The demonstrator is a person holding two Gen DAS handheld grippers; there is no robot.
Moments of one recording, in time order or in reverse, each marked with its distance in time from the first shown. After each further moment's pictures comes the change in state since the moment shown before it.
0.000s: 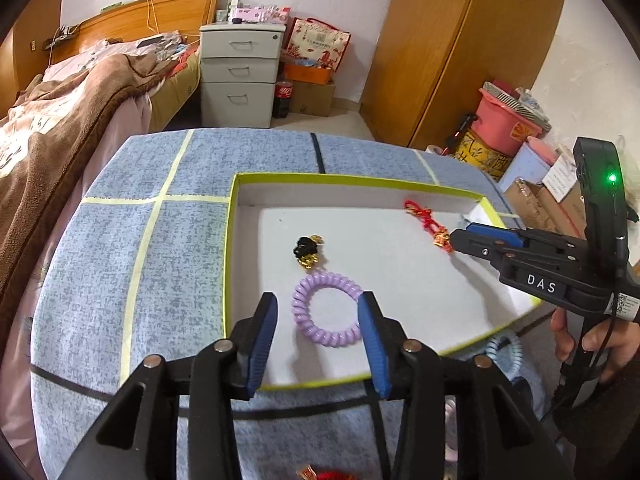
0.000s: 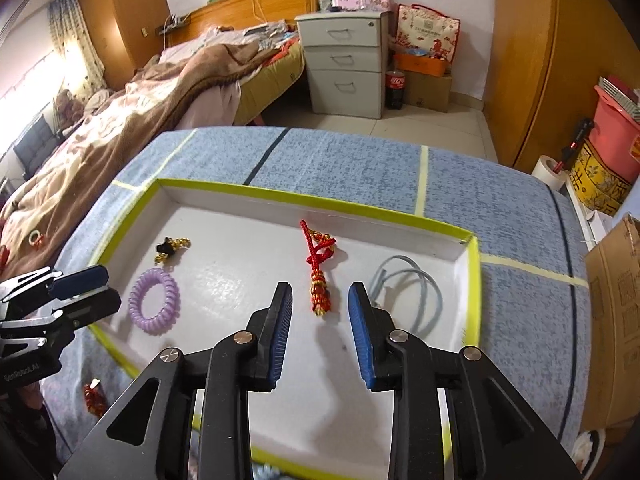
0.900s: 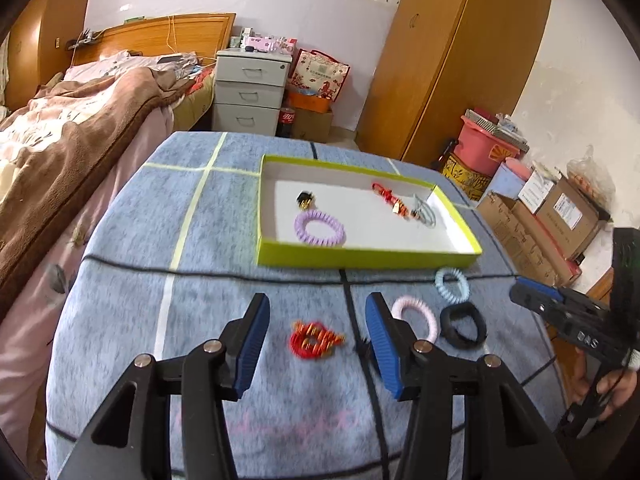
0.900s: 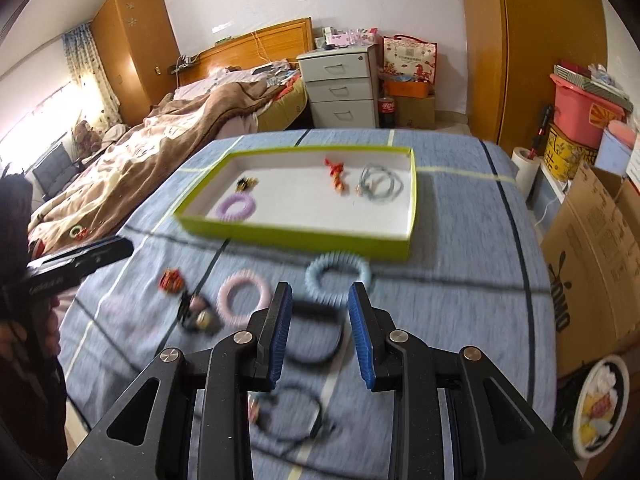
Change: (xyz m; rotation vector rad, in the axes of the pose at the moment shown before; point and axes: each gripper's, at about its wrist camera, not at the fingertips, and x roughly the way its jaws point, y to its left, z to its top) left arm -0.090 0.003 -0.080 -0.039 -0.116 -0.019; right arm -0.120 0.026 -0.130 0.060 -0.142 0.032
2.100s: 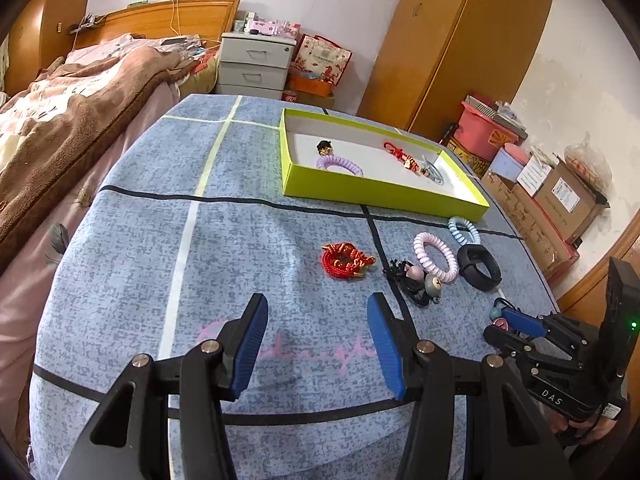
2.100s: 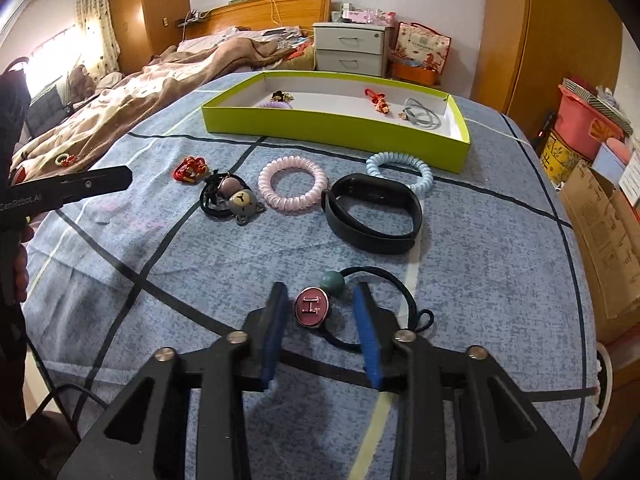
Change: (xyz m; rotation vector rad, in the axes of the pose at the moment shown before) left arm -0.003 0.023 -0.048 -0.019 0.044 -0.025; right arm 0.021 0.061 -0.075 -0.120 0.075 -0.110
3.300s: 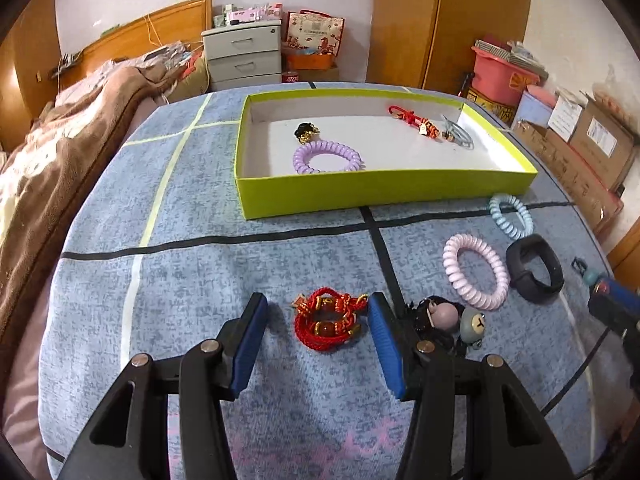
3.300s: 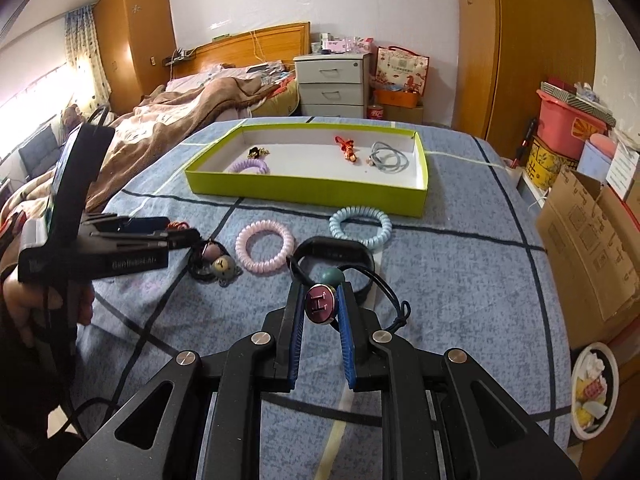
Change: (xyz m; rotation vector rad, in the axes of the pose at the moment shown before) left arm 0.064 -0.042 0.027 0.174 0.091 0.167; right arm -0.025 -0.023 0.027 0.075 -0.112 -0.008
